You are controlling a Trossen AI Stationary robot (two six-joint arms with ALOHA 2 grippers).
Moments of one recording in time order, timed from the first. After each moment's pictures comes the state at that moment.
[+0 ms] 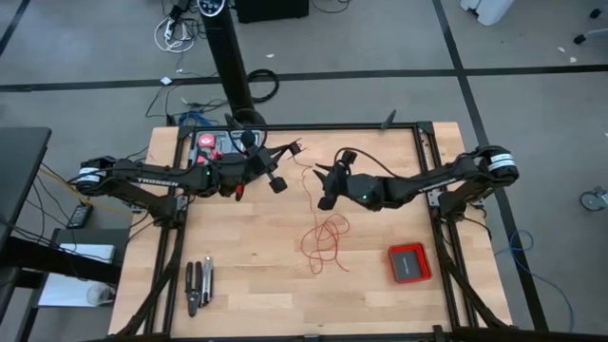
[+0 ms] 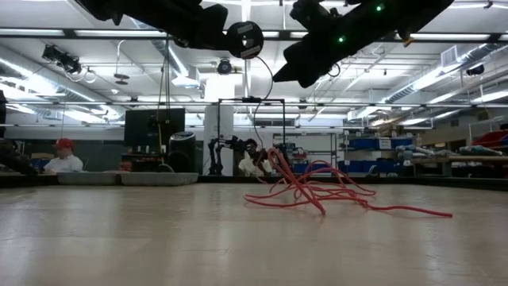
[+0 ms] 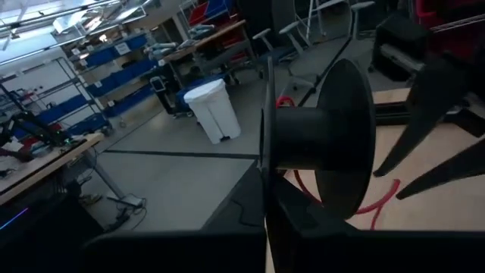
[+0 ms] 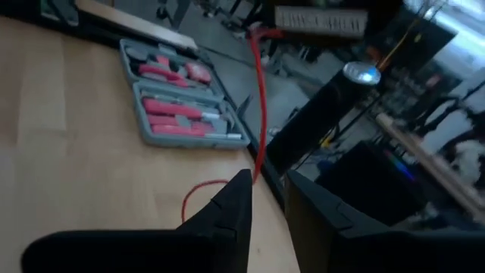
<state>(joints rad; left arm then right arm) 0.07 1.26 0.78 0.41 -0.60 0.31 0.07 1.52 0.83 0.42 0.74 -0.39</state>
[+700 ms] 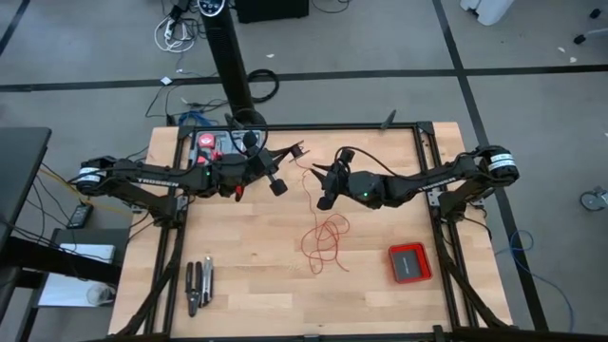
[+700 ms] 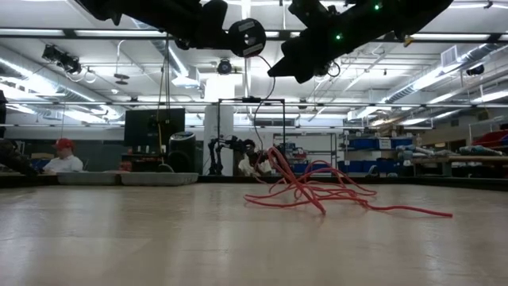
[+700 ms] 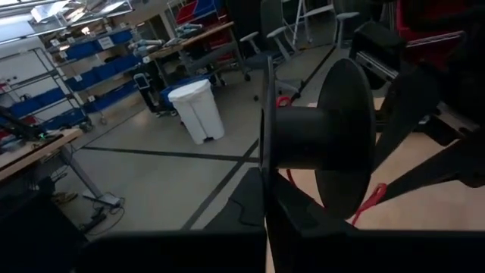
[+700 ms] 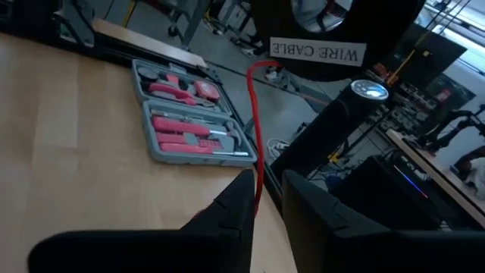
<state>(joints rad) 0.07 1.26 0.78 0.40 -0.56 0.25 0.05 1.52 0.83 0.47 0.67 -0.41</state>
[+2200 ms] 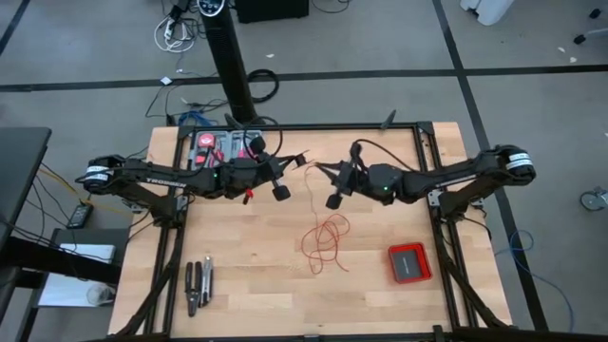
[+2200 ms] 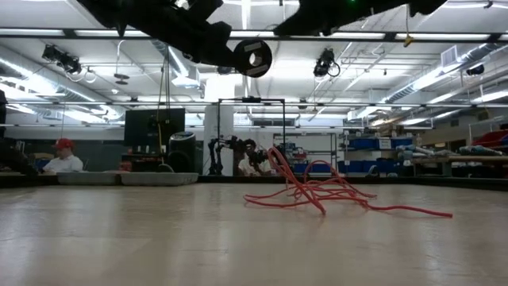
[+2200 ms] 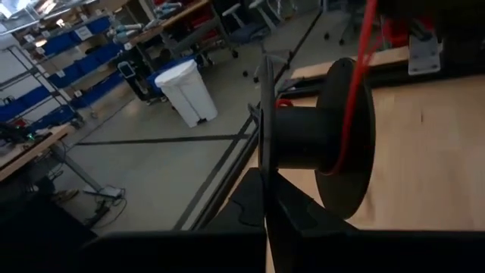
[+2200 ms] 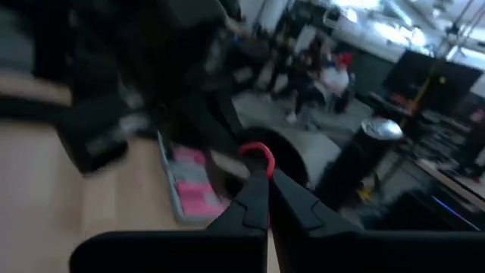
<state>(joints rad) 0.07 1.34 0.78 0.35 -0.53 0.30 0.07 1.35 0.83 0.44 0.58 -0.37</state>
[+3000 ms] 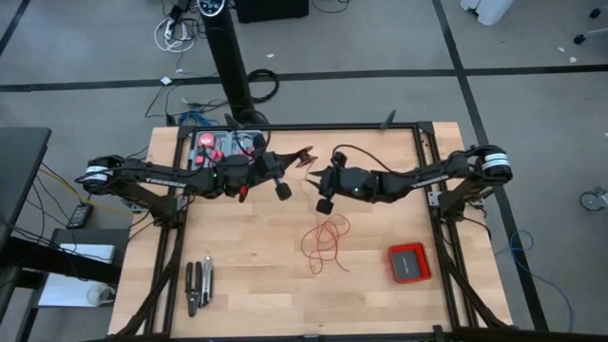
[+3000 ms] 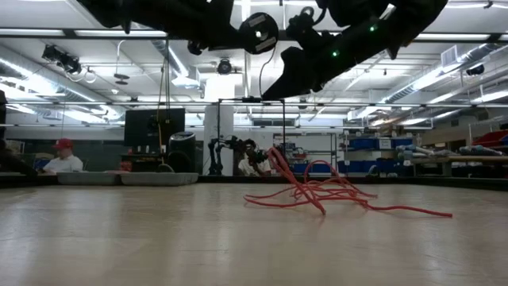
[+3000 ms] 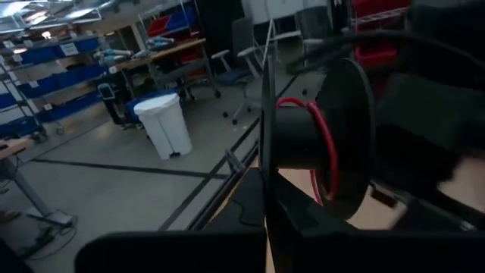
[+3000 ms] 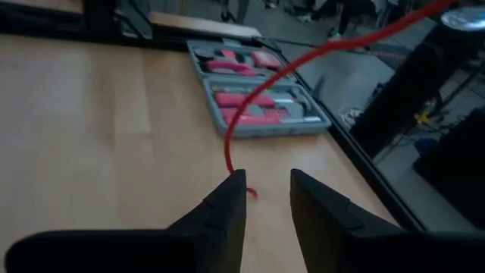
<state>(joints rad) 0.07 1.33 0.78 0.53 -0.43 0.20 -0.02 1.57 0.83 0.38 0.42 -0.13</state>
